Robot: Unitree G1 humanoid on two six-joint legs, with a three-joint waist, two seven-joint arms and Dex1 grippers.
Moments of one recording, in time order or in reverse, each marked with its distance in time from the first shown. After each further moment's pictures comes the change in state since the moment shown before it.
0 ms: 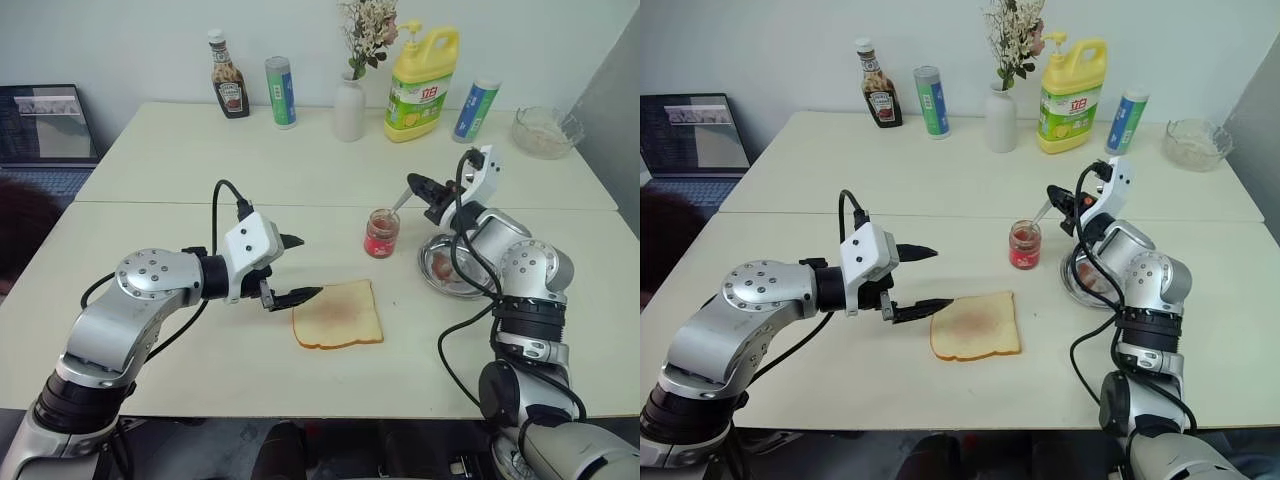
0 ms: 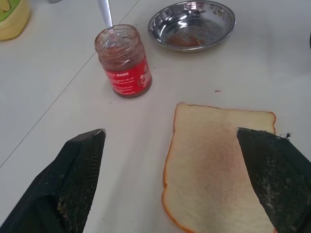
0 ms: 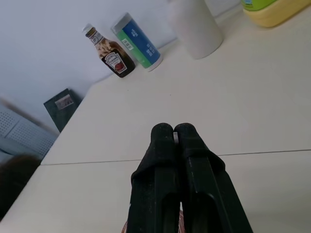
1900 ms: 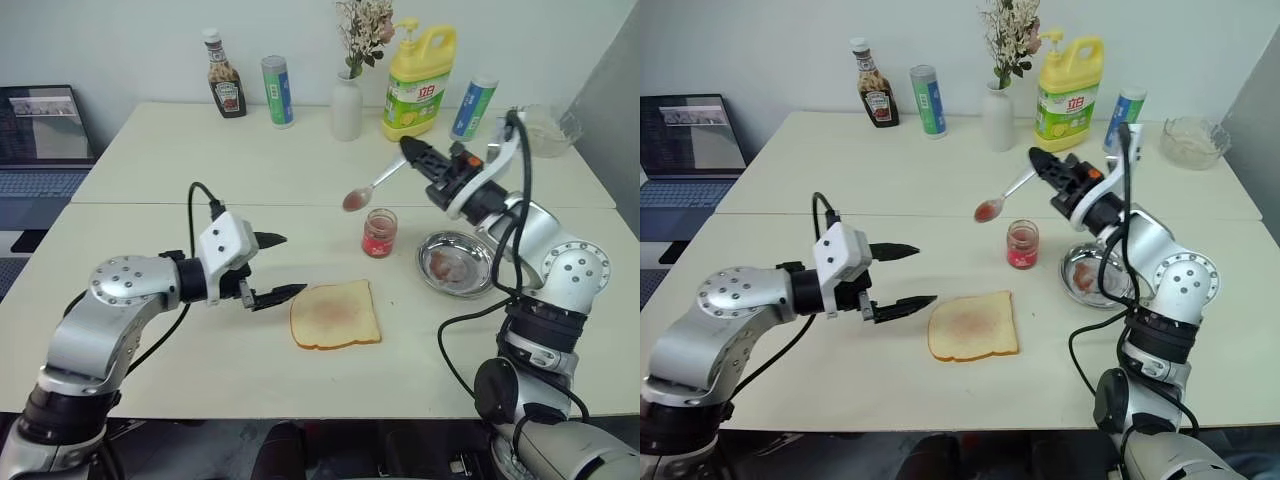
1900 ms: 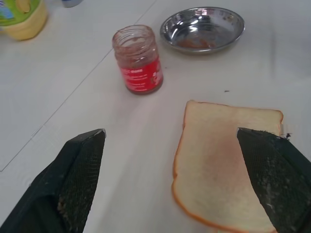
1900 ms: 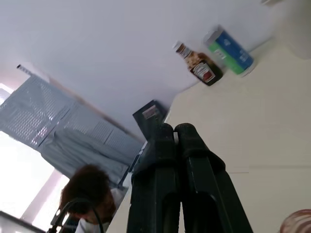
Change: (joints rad) left arm 0.166 0.035 0.154 0.033 -0.031 -0.111 -0.058; right arm 0.036 0.027 0.010 -0.312 0.624 0.204 -0.325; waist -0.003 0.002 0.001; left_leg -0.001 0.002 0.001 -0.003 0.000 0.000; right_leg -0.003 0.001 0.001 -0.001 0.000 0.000
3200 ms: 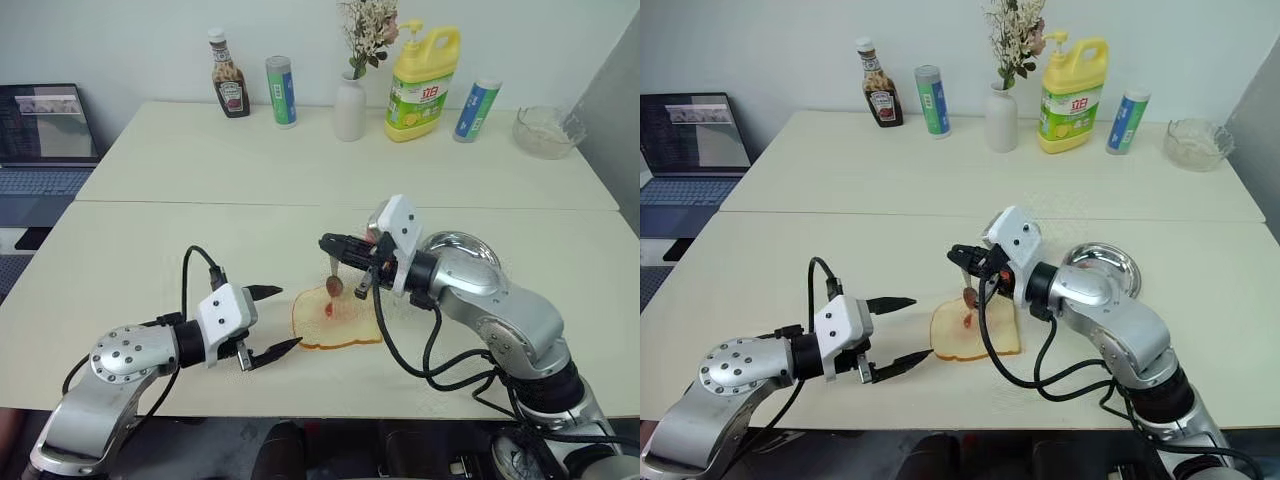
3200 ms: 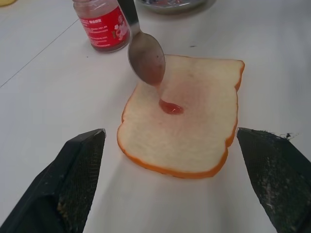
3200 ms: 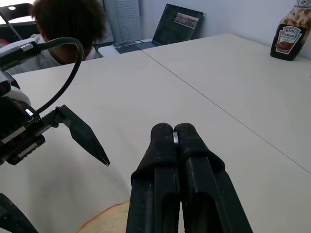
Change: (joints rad) left arm 0.301 -0.070 -0.024 -0.108 0.110 -0.203 0.057; right arm 0.210 -0.266 0.682 -0.333 -0.785 -0.353 0.588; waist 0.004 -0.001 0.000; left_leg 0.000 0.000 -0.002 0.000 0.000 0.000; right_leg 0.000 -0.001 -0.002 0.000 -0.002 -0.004
